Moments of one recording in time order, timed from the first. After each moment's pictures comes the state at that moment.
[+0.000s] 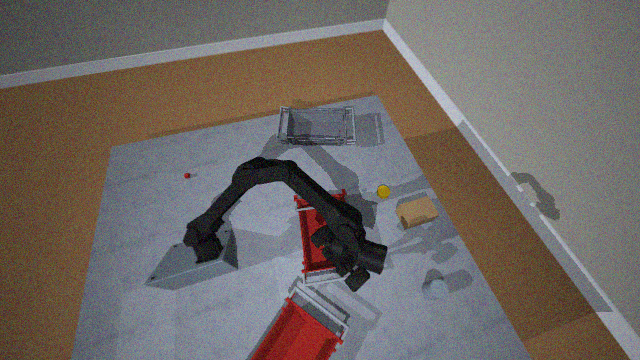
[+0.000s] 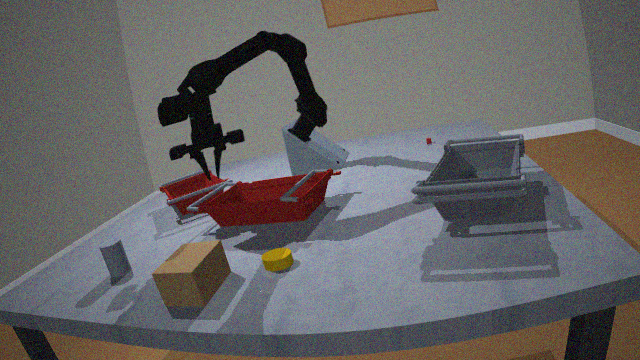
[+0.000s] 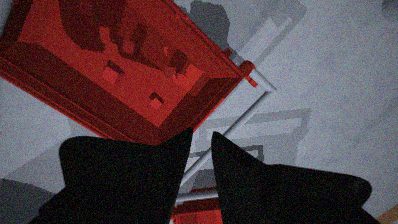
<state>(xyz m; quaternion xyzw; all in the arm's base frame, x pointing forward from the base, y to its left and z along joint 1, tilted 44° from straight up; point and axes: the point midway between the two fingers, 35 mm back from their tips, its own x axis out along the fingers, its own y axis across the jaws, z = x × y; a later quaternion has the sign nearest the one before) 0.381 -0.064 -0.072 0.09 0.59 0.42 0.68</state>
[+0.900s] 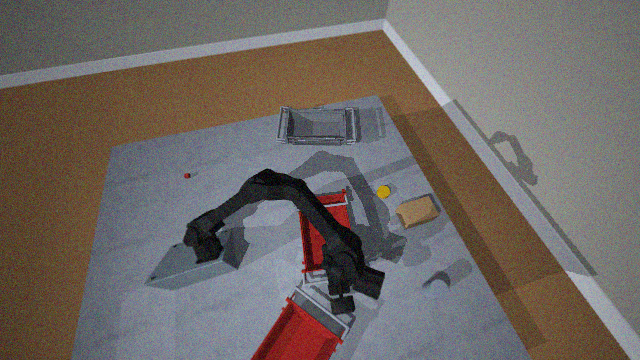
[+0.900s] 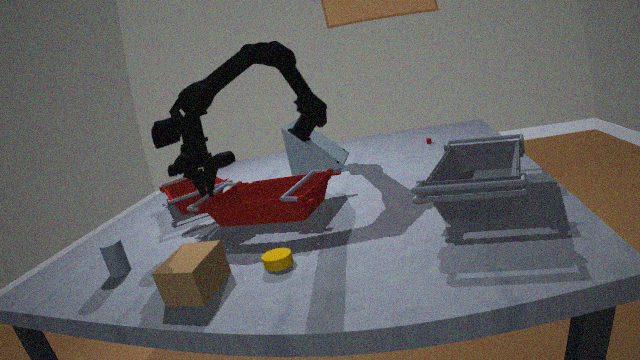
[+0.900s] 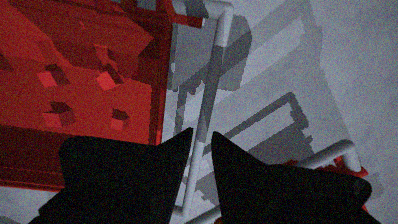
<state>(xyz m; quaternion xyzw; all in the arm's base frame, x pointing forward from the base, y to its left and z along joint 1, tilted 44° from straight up) 0.364 -0.065 -0.133 0.26 0.69 0.25 0.63</state>
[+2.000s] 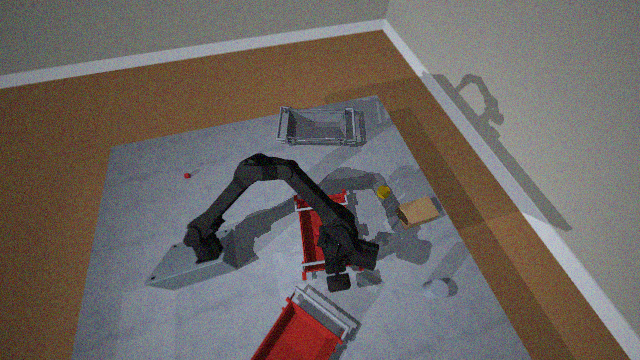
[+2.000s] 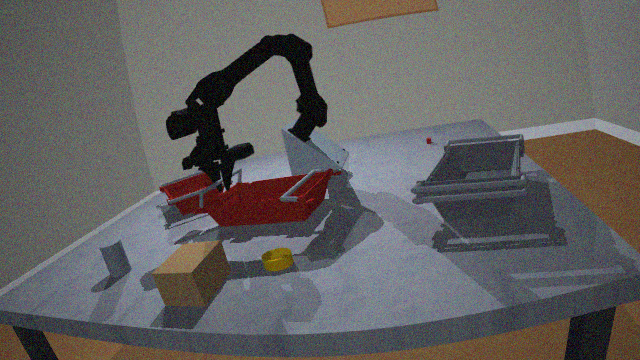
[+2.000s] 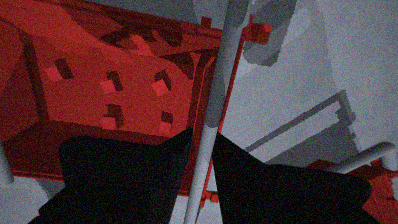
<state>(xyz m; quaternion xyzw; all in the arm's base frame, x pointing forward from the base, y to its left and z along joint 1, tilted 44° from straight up) 0.366 -0.031 -0.088 0.26 0.69 0.26 0.63</state>
